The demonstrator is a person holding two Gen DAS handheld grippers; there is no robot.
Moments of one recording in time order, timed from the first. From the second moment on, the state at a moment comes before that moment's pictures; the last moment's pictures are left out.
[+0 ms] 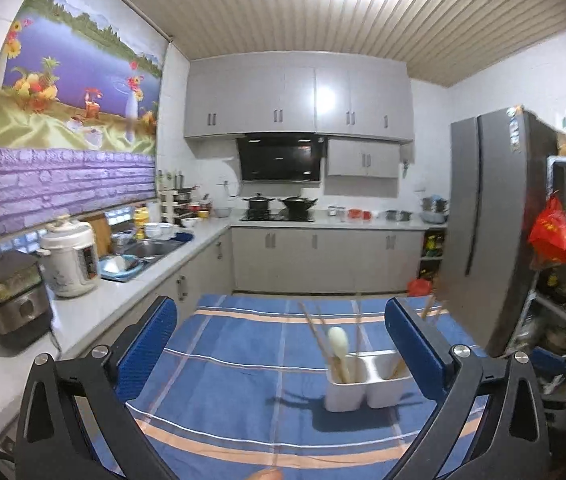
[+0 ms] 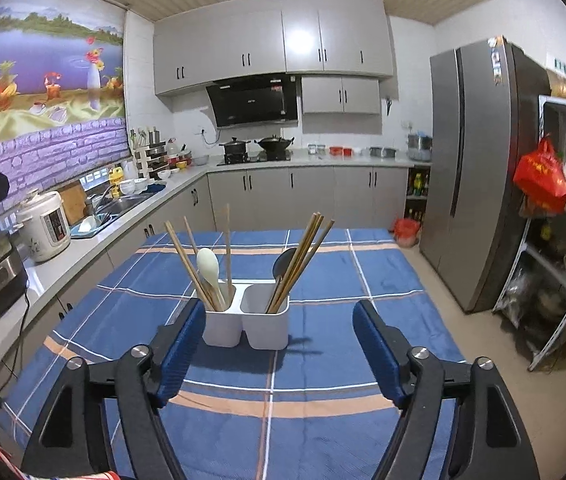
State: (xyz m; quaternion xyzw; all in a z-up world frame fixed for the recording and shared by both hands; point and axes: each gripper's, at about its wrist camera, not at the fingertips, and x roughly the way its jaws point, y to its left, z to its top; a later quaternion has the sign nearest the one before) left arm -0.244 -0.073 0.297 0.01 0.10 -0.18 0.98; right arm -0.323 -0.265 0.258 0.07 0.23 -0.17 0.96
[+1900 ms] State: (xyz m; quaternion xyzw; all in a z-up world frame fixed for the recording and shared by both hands) left arm -0.273 -0.115 0.214 0.08 0.28 -0.20 0.93; right arm -0.356 -0.261 0.241 0.10 0.23 -0.16 0.95
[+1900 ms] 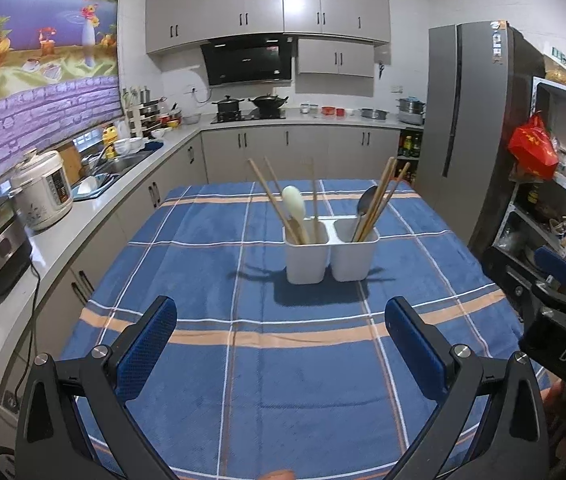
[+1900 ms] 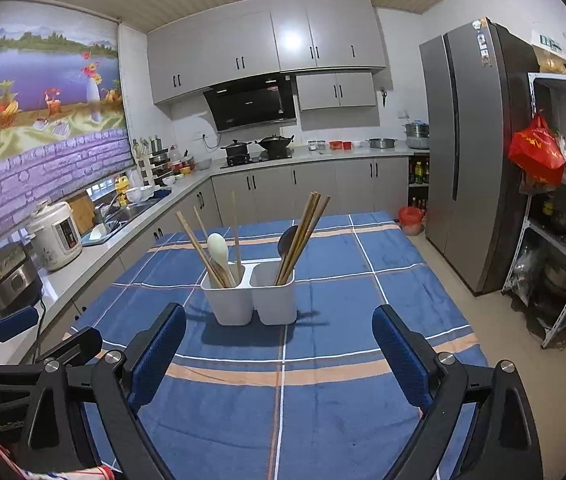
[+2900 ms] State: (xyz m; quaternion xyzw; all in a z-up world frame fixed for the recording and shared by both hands) left arm -0.273 -0.130 0.200 0.08 0.30 -0.20 0.93; right arm -0.361 -0.265 0.234 0.06 0.22 -0.20 0.95
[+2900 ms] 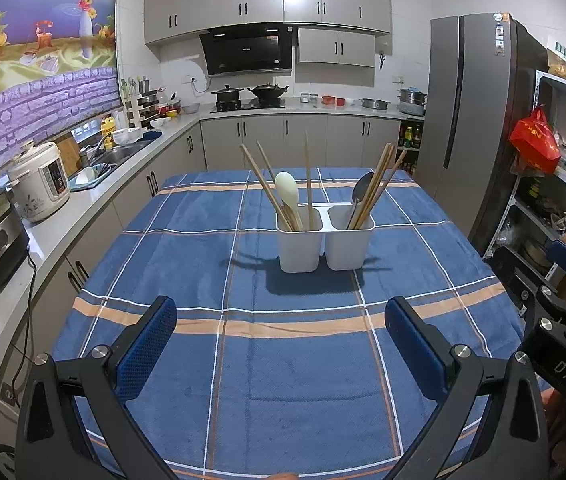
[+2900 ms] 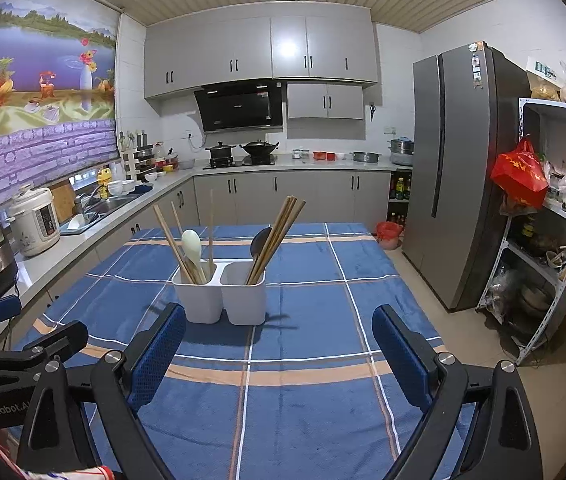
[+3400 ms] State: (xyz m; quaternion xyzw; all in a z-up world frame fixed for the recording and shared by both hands) left arm -0.251 -0.122 0.190 0.06 0.32 -0.19 0.93; right arm -0.345 -0.268 0.225 0.06 0.24 -0.19 0.95
